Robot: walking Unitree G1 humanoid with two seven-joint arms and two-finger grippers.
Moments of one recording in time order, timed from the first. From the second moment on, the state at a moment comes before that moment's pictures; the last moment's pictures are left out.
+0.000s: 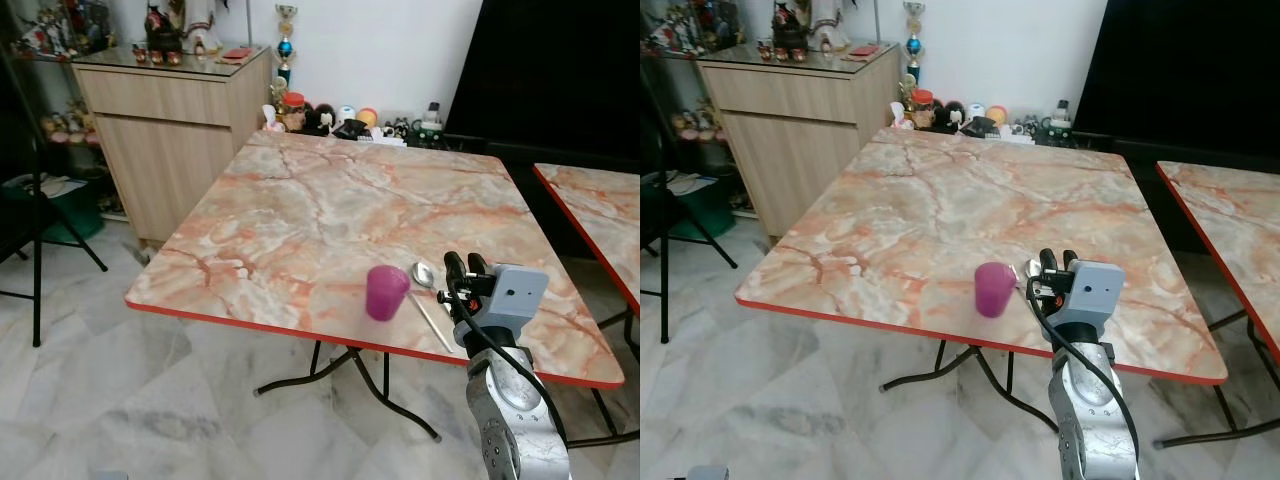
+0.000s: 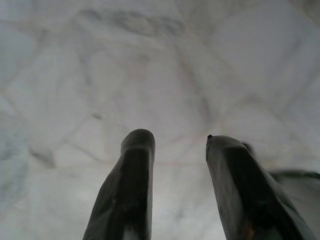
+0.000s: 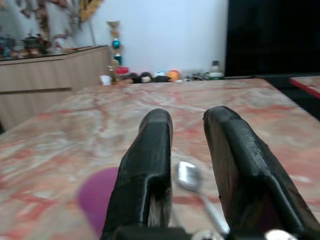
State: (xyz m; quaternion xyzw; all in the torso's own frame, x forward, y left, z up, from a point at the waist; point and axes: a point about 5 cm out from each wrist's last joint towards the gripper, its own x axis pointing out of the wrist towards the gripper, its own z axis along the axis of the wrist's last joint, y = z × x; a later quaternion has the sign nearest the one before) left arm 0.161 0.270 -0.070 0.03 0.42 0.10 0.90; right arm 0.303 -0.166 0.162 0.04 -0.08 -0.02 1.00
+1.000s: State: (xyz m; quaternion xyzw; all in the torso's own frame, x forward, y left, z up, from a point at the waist) left arm 0.162 0.274 -0.069 0.03 0.42 0.10 0.90; right arm 0.302 -0.164 0.161 0.04 -0.07 -0.02 1.00
